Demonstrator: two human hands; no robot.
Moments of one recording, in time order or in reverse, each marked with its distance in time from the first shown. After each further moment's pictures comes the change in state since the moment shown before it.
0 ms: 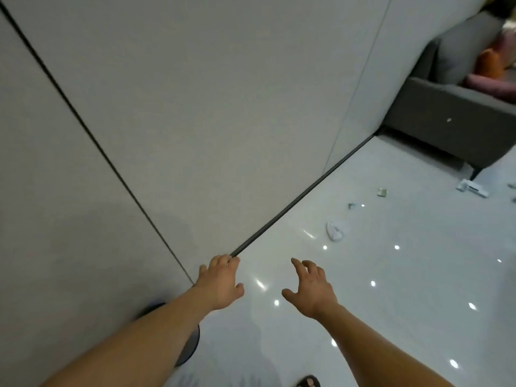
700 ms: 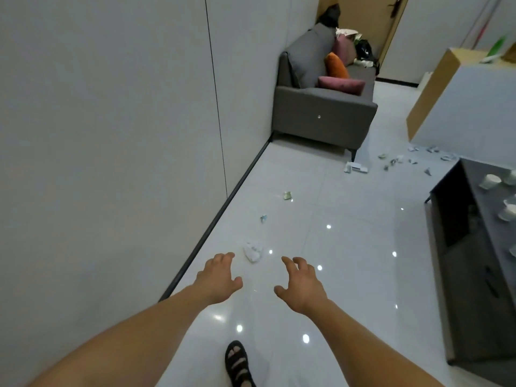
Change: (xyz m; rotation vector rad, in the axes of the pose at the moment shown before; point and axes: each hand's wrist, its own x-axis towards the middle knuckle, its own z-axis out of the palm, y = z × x) left_hand 0.206 0.327 -0.057 -0.059 -0.076 0.241; right_hand 0.048 0.275 -0.158 0.166 0.168 0.307
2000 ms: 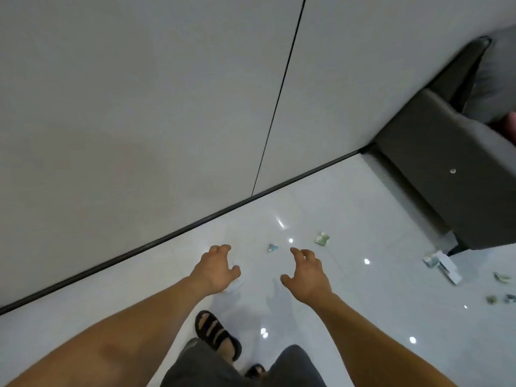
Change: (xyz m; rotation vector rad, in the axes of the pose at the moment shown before) left_hand 0.455 0.077 -0.074 -0.588 0.051 -0.581; right_hand 0.585 0.059 -0.149 -0.298 -0.346 -0.340
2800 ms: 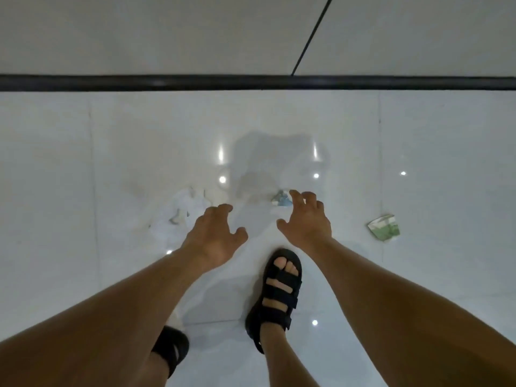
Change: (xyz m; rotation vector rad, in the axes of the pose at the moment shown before) left_hand 0.406 -0.071 0.344 -0.404 0.021 -0.462; right_hand 0.475 0.187 0.300 -0.349 -0.275 -0.269
